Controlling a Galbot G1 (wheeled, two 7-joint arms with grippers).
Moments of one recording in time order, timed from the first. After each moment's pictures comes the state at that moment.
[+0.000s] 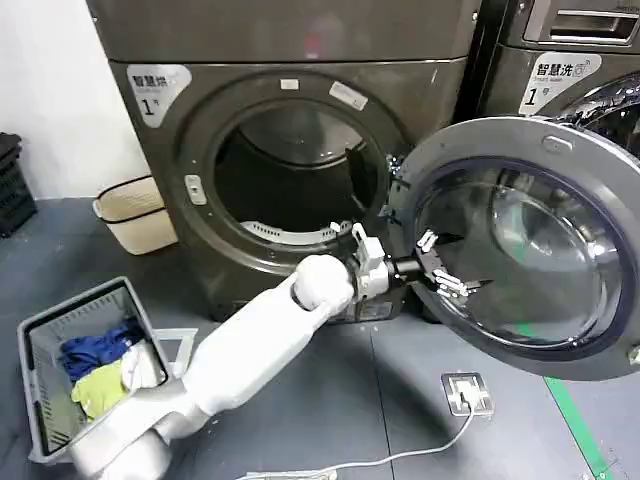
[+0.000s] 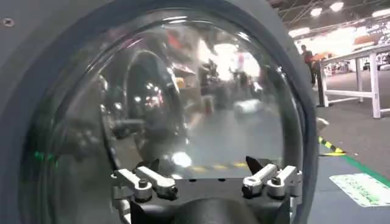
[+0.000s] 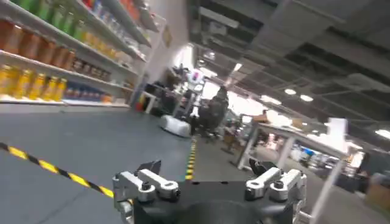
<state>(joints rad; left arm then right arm) 0.24 -1.43 0.42 -1.37 -0.54 0.14 0.52 -1.80 1.50 1.99 1.72 0.36 -0.10 0.20</state>
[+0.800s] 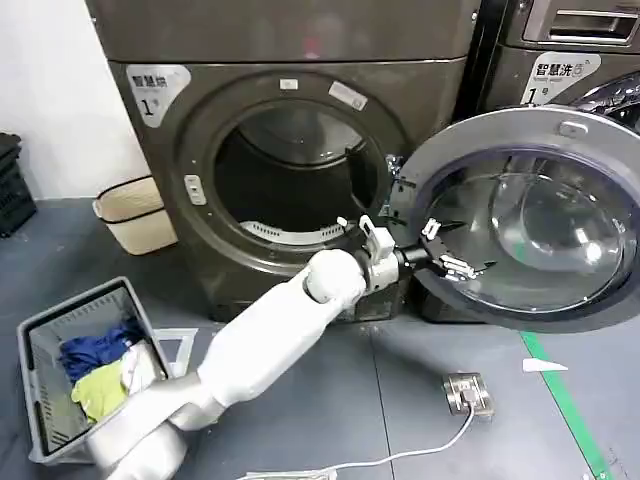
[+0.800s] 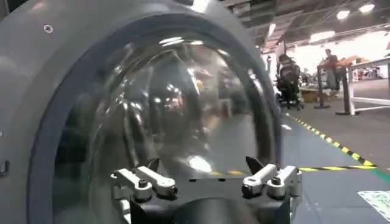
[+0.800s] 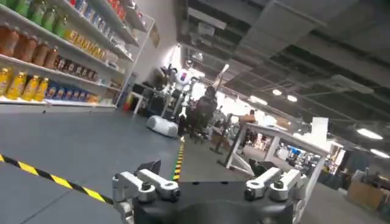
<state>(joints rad) 0.22 -1.47 0.42 -1.33 -0.57 0.14 0.44 -1.81 1.51 1.99 1.74 0.36 -0.09 0.20</state>
